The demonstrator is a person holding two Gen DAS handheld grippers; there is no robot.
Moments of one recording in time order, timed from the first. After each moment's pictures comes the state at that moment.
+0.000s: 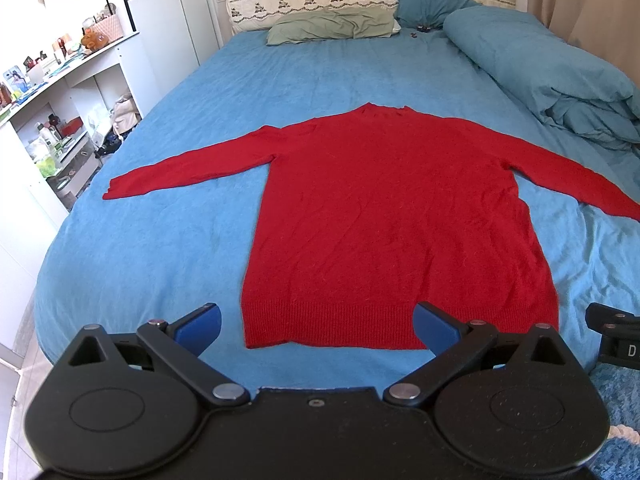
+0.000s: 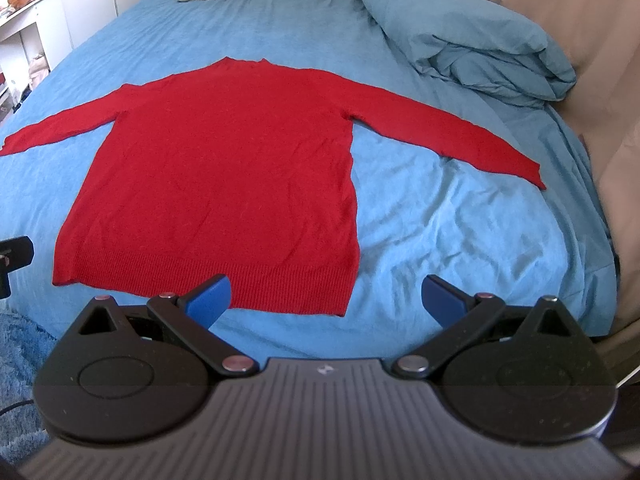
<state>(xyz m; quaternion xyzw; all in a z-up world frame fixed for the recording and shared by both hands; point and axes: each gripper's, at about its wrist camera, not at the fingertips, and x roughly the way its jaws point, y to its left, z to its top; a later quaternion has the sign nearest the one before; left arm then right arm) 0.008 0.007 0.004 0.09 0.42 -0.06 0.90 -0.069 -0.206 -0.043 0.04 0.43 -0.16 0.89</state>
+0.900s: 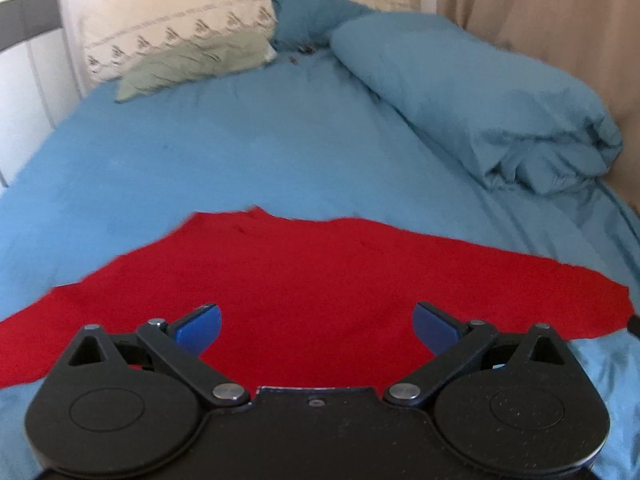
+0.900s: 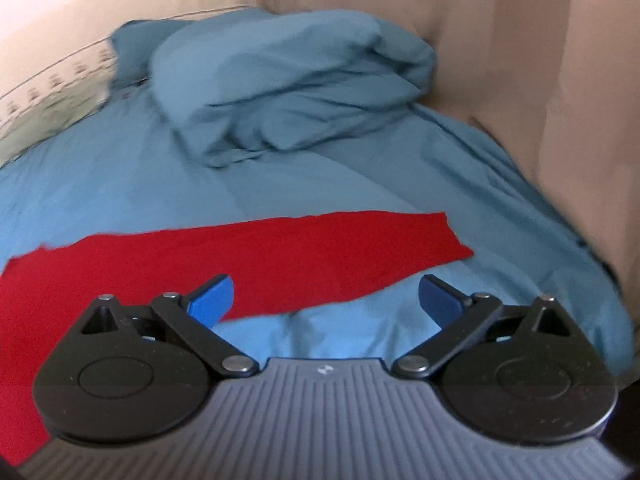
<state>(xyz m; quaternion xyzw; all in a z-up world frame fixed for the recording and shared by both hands) 0.305 -0.224 -0.052 0.10 0.39 -0.23 0.89 0.093 -0.487 -0.106 0.18 0.30 -0.39 0.85</state>
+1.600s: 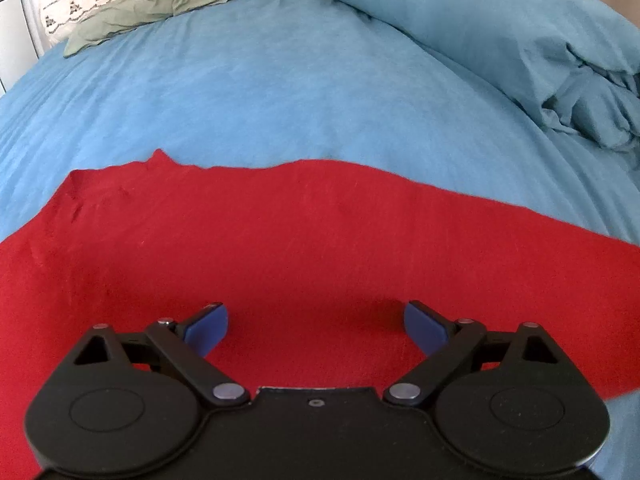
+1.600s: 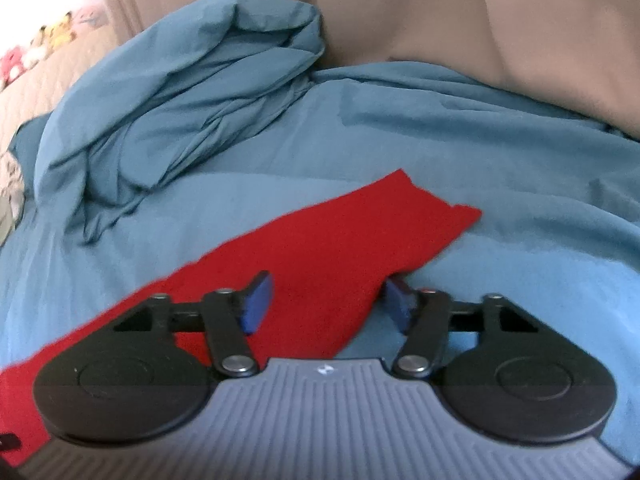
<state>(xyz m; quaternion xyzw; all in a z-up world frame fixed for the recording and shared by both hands) 0.397 -0.313 -0.178 0.12 0.45 -0.23 0.86 0.117 -0.596 -0.227 0.31 0.20 -0.49 0.79</state>
